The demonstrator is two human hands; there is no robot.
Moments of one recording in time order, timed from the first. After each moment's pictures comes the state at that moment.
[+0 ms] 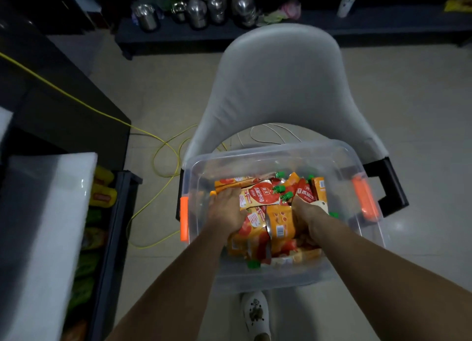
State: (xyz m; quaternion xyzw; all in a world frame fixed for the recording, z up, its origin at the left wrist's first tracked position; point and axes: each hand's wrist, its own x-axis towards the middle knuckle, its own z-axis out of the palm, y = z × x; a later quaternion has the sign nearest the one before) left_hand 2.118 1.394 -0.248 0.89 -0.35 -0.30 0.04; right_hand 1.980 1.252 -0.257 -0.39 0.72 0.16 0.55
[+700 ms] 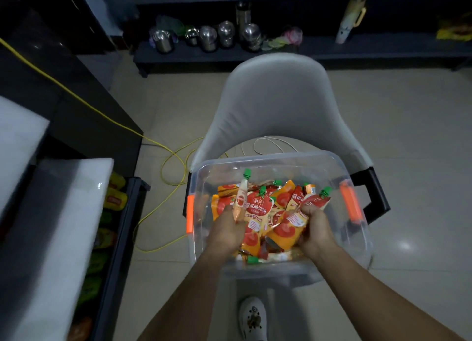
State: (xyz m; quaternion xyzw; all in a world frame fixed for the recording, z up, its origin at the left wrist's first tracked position) left_hand 2.065 1.422 -0.179 0.86 -0.11 -0.40 0.30; right_hand 1.951 1.286 -0.187 -0.24 0.59 -0.11 0.76
